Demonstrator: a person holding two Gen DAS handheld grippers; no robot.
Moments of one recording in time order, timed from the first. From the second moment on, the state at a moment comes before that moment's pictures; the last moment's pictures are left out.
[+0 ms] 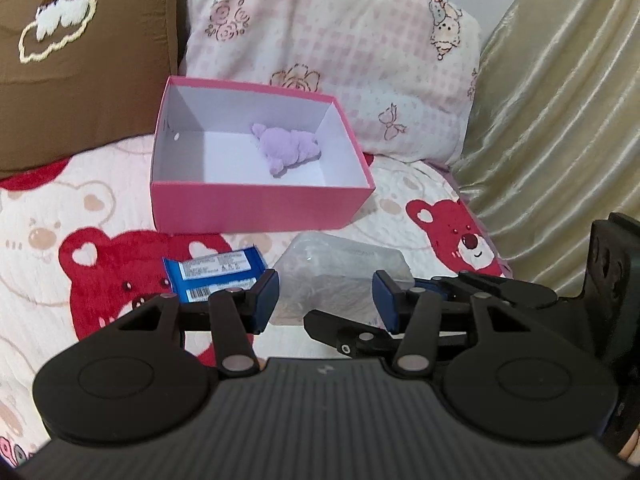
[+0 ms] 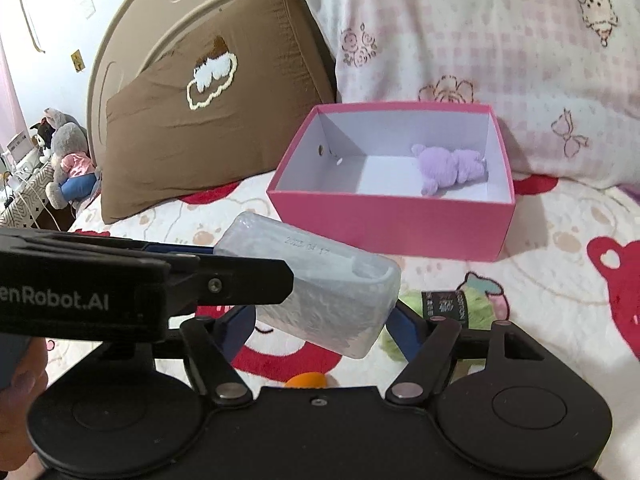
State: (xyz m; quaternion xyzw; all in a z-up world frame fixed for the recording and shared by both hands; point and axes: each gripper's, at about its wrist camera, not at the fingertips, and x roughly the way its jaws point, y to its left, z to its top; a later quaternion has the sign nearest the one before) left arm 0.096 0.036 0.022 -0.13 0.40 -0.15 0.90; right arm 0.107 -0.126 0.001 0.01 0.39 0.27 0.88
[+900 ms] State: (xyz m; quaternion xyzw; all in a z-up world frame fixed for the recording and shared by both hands) left arm 0.214 0.070 0.054 -0.22 0.42 -0.12 0.87; right arm 0.188 -0.096 0.075 -0.10 0.30 0.28 0.90
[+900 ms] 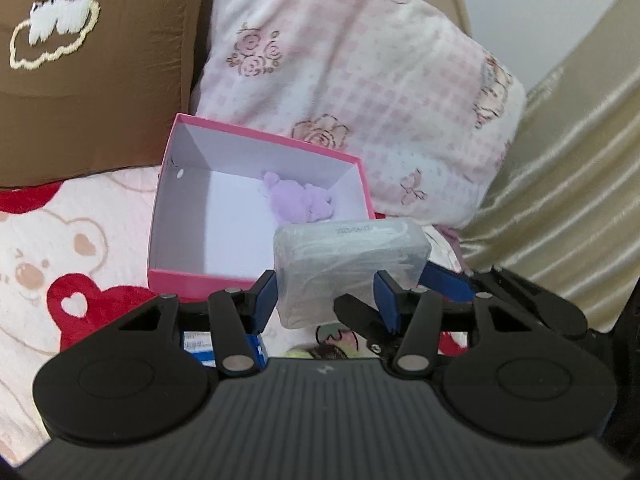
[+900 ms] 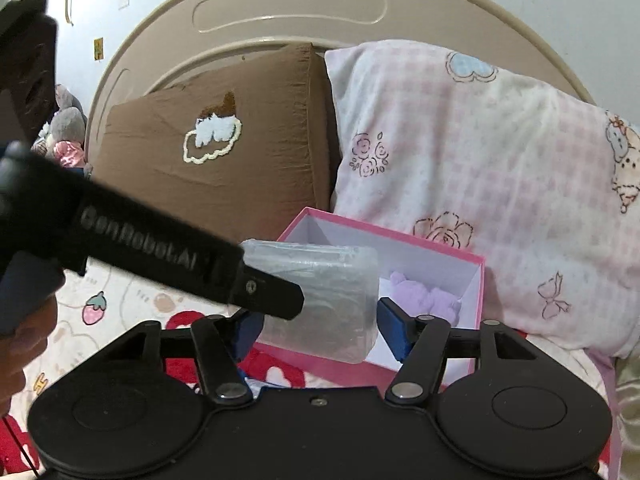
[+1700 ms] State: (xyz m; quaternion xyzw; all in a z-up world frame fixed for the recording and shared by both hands) left arm 0.361 0.073 -0.063 -0.23 0.48 -0.03 0.84; right arm 0.355 -0.082 -0.033 0.00 0.47 0.27 0.84
